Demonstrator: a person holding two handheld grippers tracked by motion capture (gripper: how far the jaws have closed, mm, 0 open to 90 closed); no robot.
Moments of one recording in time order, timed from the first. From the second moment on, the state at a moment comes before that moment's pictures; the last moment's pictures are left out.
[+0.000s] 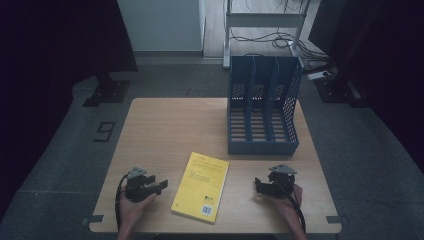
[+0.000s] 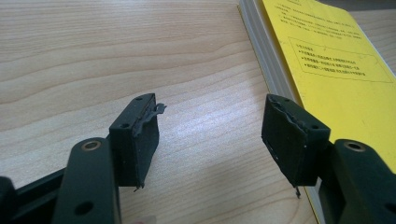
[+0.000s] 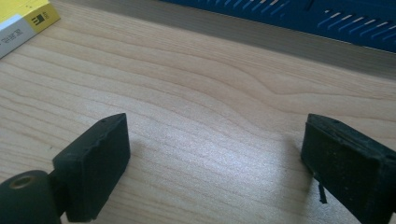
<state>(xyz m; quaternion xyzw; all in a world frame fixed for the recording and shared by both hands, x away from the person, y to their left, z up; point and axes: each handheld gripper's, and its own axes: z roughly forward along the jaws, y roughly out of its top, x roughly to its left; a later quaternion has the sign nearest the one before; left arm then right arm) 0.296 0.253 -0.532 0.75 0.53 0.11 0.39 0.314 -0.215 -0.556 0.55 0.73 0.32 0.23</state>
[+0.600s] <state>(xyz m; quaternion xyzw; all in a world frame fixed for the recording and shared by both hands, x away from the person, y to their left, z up) 0.297 0.251 -0.533 0.75 0.52 0.11 0.39 0.311 -0.211 -0.554 0.55 0.73 0.33 0.24</state>
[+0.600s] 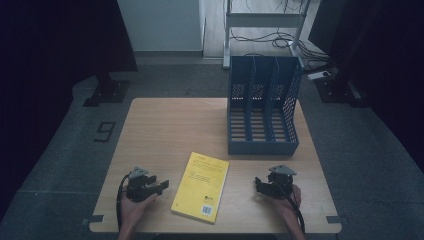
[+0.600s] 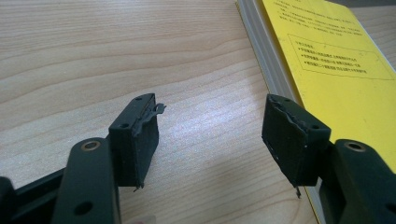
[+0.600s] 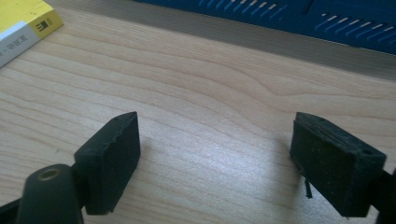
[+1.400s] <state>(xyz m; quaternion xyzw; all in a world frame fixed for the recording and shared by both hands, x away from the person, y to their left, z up) 0.297 0.250 -0.535 0.75 0.52 0.10 0.39 0.301 -0.185 -0.534 0.52 0.73 0.39 0.23</state>
